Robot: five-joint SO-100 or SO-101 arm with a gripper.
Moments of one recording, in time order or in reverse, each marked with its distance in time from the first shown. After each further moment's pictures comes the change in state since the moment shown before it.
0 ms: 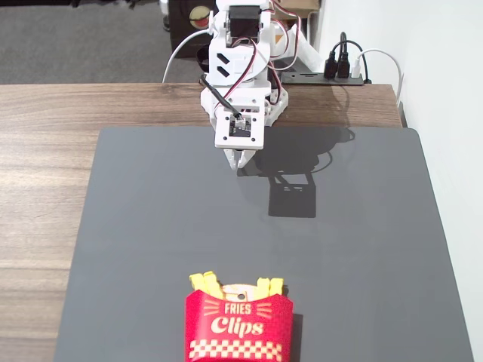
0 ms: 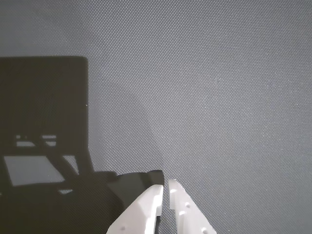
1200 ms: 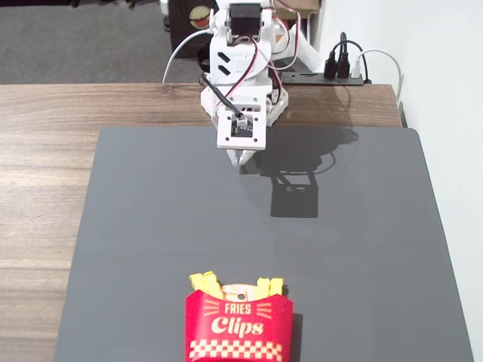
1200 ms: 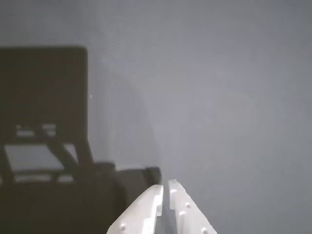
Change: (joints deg) arm -0.6 -9.1 -6.2 0.7 0.9
